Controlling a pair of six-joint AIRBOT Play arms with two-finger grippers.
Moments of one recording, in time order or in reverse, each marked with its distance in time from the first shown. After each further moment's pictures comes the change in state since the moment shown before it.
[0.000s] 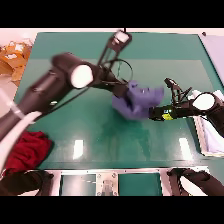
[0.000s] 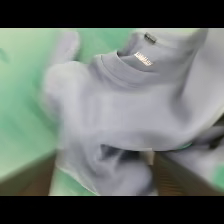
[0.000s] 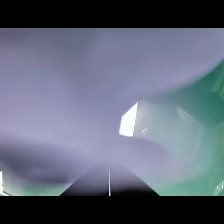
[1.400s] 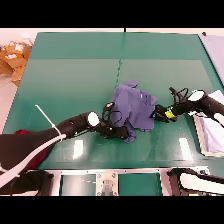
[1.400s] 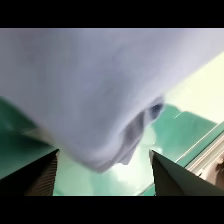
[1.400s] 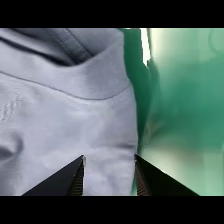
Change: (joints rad) left arm -0.067 -0.091 -0.631 -0.757 0.291 -0.049; right arm -0.251 -0.404 0.051 0.048 -0.016 -0.059
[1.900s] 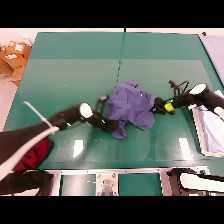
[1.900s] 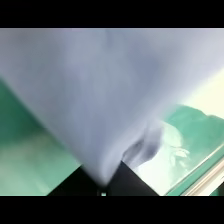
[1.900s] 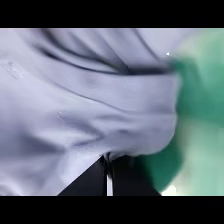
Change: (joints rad) left arm 0.165 0.092 0.069 0.236 -0.175 -0.027; right arm -0.011 -0.016 0.159 0.098 0.072 -0.057
